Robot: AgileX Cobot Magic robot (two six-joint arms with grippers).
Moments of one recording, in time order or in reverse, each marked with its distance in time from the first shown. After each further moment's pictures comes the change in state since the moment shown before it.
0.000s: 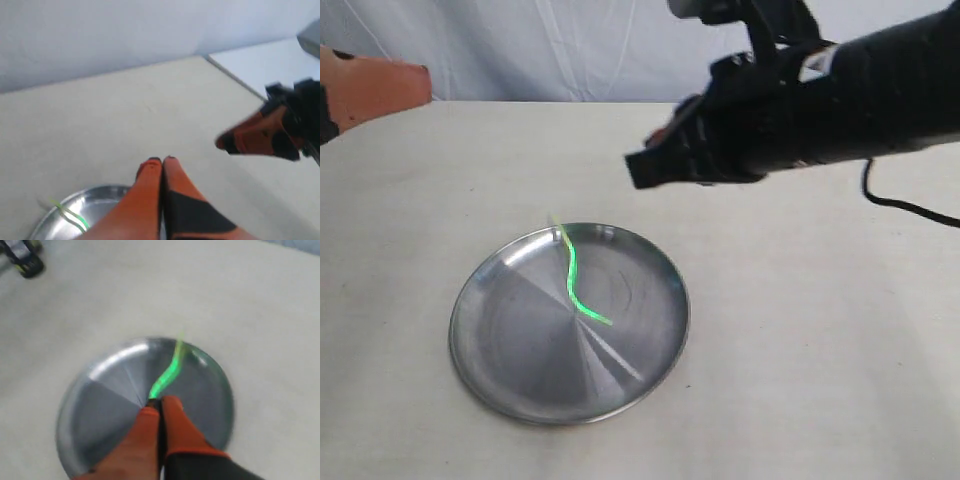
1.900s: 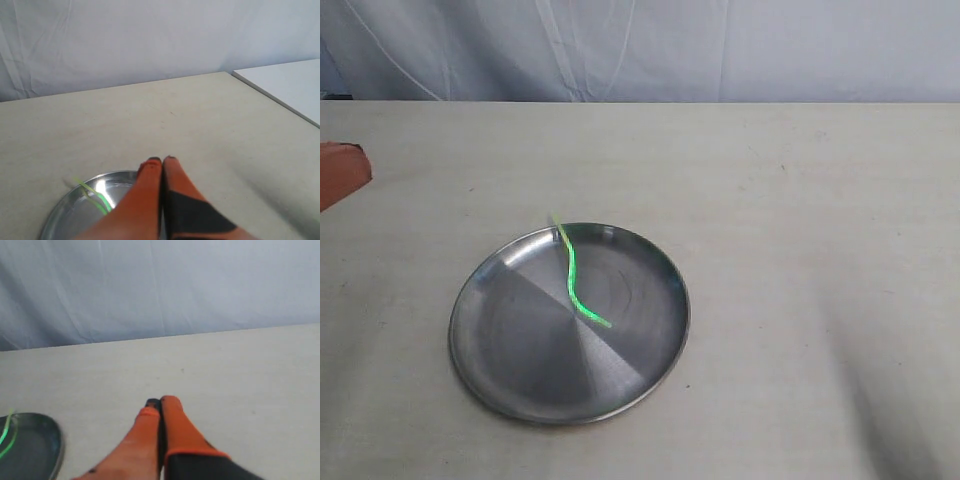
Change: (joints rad) left arm 0.000 -0.323 0.260 0.005 -0.125 -0.007; right arm -0.470 -1.096 0.894 -0.416 -0.344 0.450
